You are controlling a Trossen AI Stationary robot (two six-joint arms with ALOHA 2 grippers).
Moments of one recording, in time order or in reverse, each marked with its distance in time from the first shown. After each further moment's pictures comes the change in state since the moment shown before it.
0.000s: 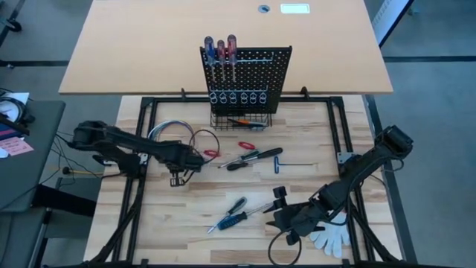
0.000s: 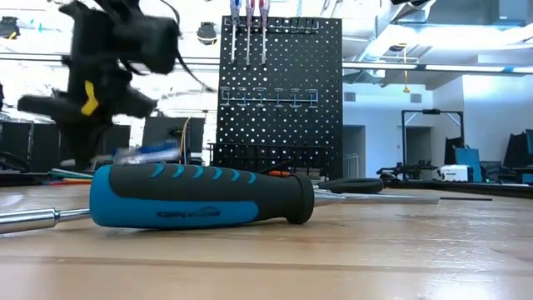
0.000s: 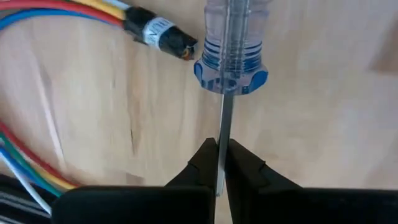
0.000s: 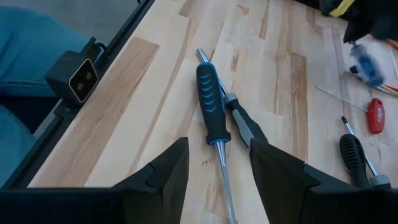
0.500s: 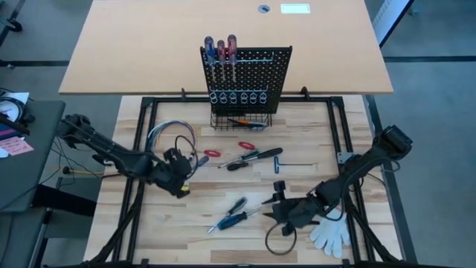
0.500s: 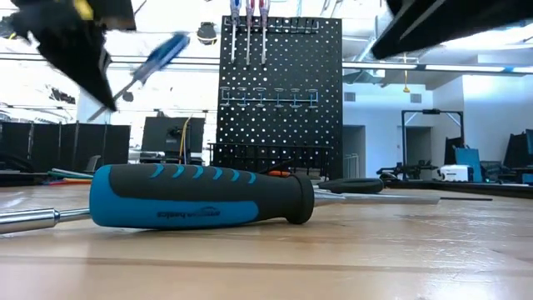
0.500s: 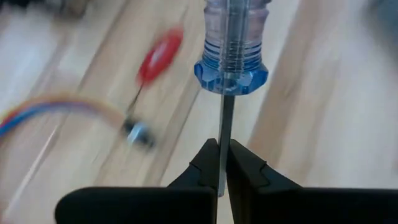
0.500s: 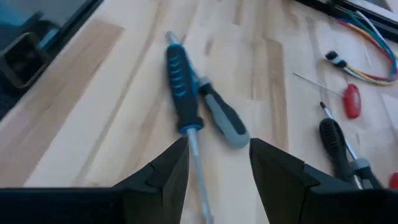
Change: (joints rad) left arm -0.372 -0.306 -0.061 0.338 -0.334 -0.436; right arm -0.055 0.002 -0.182 0.230 0.069 -0.031
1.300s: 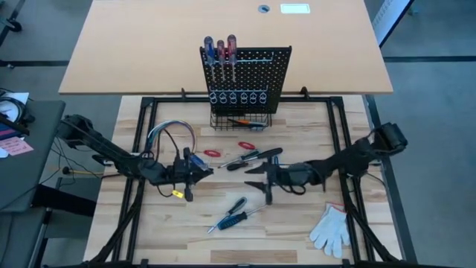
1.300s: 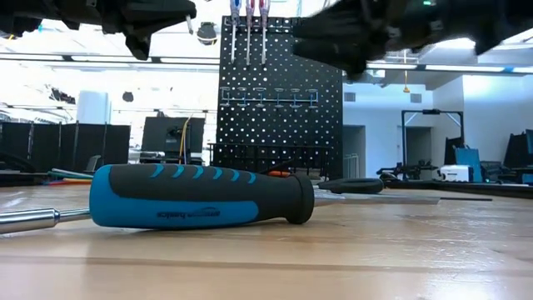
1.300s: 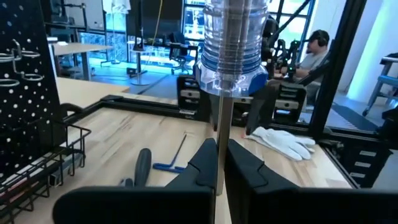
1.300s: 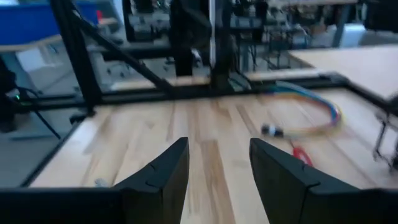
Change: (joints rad) left arm 0.019 -0.003 -0.404 1.547 -0.018 0.609; right arm -0.344 0.031 -0.229 0.858 -0.195 -0.019
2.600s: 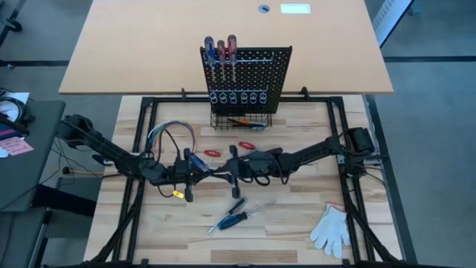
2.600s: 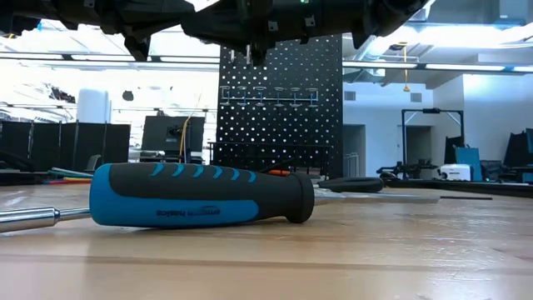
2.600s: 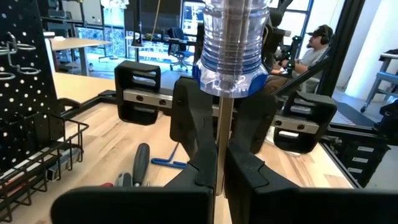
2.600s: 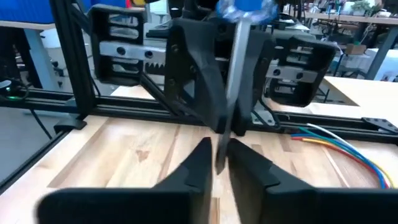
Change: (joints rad) left arm -0.001 0.000 0.000 -0.023 0.000 -0.015; right arm -0.145 0.313 0.500 -0.205 -0.251 -0.136
